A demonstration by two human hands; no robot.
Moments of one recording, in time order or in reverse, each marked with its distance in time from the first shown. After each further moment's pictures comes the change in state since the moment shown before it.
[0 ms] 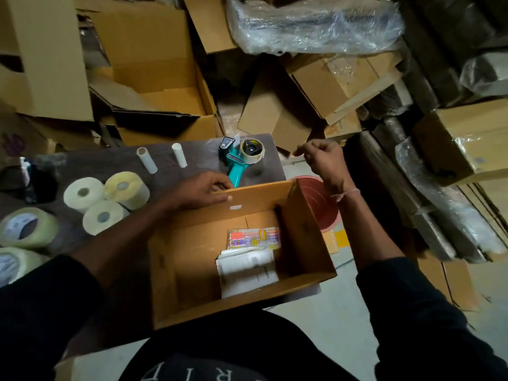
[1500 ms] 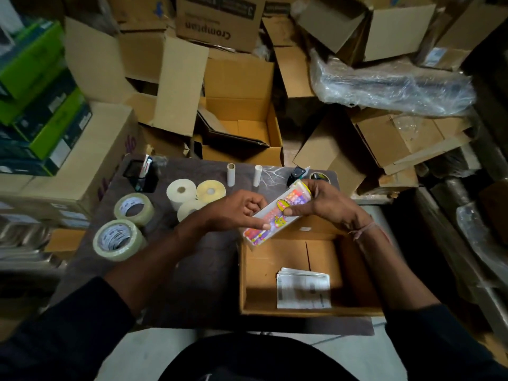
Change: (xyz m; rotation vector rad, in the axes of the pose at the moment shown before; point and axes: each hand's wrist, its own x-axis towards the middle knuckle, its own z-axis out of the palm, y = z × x) left_hand -0.158 -0.013 -0.043 -0.527 0.112 0.057; right_hand -0.088 -0.086 0.138 -0.147 -0.770 -0.125
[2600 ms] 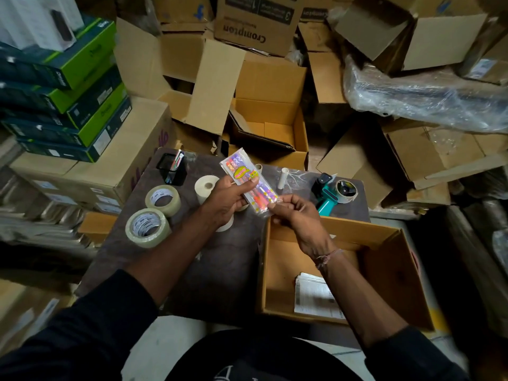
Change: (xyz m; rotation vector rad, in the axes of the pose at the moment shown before) left_hand -0.013 -0.043 -0.029 -0.849 0.693 -0.077; right_hand 0.035 0.000 0.125 0.575 0.260 0.032
